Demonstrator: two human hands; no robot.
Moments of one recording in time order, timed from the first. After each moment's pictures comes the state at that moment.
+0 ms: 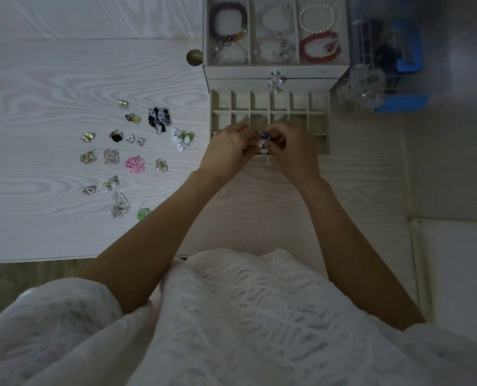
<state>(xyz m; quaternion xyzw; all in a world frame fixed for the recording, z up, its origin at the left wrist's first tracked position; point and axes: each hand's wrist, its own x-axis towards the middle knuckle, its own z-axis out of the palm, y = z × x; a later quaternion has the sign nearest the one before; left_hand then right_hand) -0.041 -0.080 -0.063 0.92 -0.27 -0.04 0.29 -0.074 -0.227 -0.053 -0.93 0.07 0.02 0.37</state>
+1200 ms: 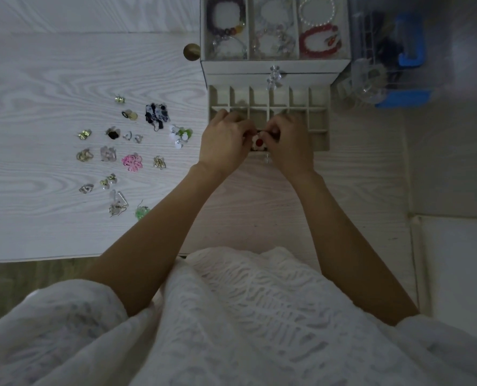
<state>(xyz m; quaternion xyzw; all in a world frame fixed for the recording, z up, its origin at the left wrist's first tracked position) -0.038 -0.084 -0.057 0.95 -0.22 -0.02 0.23 -0.066 -0.221 -0.058 -0.93 0.12 0.03 0.35</state>
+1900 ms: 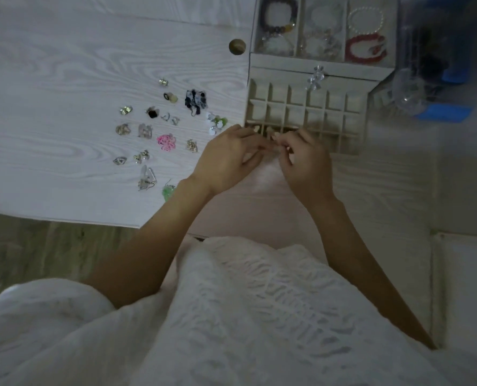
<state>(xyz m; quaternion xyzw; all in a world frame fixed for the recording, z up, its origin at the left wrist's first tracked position) -0.086 -0.022 -0.027 0.92 -0.27 -0.01 0.30 -0.108 -0.190 -0.039 -0.95 -0.04 -0.07 0.31</state>
